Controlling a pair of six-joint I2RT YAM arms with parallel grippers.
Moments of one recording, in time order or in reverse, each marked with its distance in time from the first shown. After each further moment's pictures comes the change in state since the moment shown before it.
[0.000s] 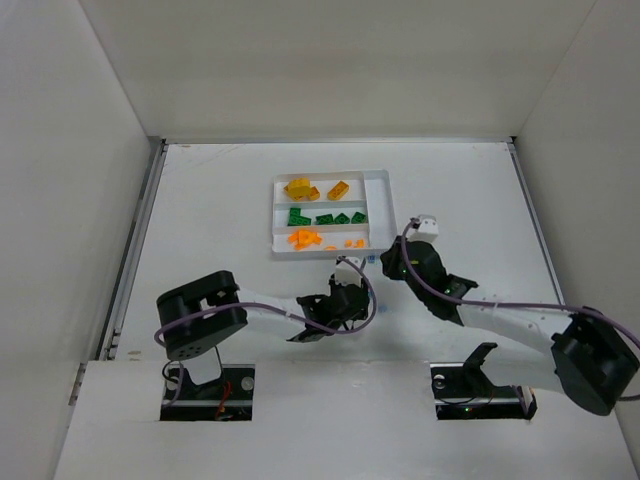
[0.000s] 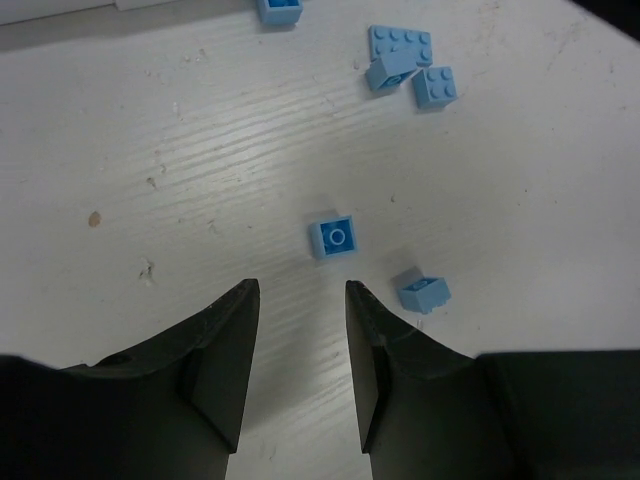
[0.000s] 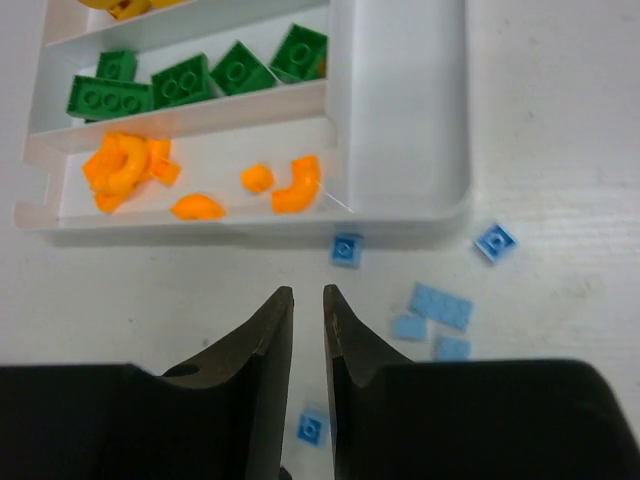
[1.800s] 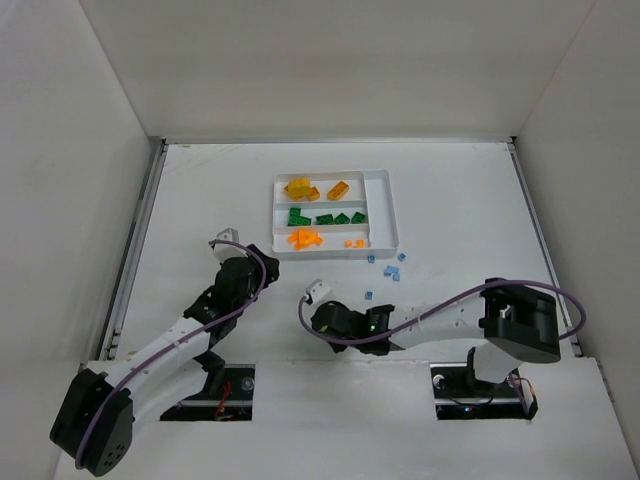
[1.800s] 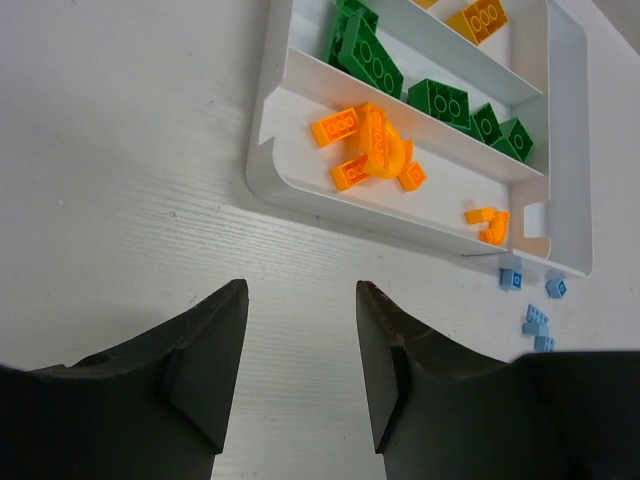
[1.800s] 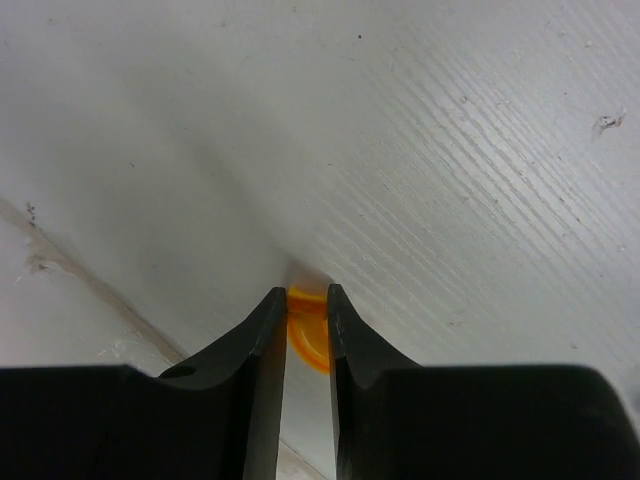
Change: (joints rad) left arm 0.676 -0.822 -0.400 -0.229 0.192 -0.064; right arm 0.609 0.410 0.285 -0.336 -0.085 -0.148
